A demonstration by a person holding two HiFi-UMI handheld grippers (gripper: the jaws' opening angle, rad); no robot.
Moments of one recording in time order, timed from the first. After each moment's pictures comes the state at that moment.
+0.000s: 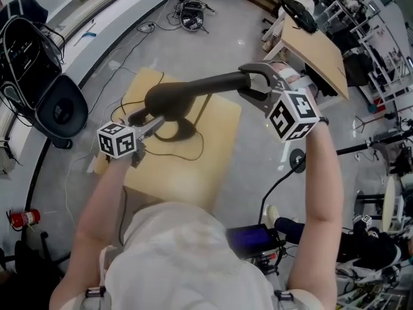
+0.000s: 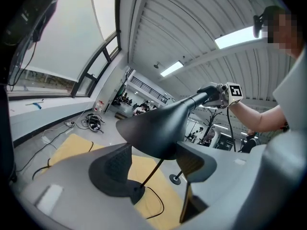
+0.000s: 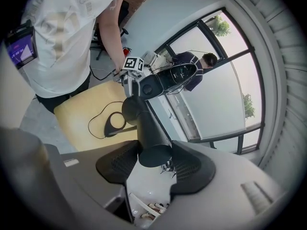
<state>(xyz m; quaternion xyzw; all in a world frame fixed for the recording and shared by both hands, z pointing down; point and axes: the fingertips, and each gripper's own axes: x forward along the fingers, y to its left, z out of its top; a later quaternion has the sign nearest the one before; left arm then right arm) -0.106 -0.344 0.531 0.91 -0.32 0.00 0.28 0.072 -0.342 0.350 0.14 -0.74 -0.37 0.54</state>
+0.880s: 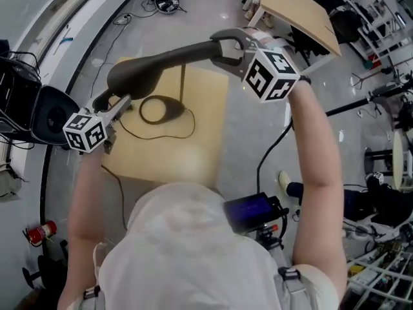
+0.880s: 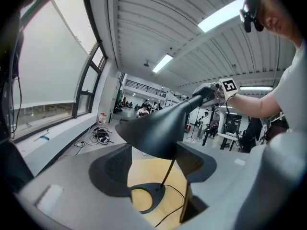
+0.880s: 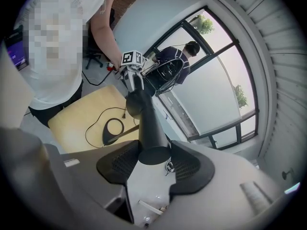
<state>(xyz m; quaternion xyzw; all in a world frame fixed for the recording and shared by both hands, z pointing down) -0.143 -0.354 0.475 0.92 -0.36 0.06 0.17 0.083 -0.344 0.356 0.19 -0.78 -0.34 0.50</state>
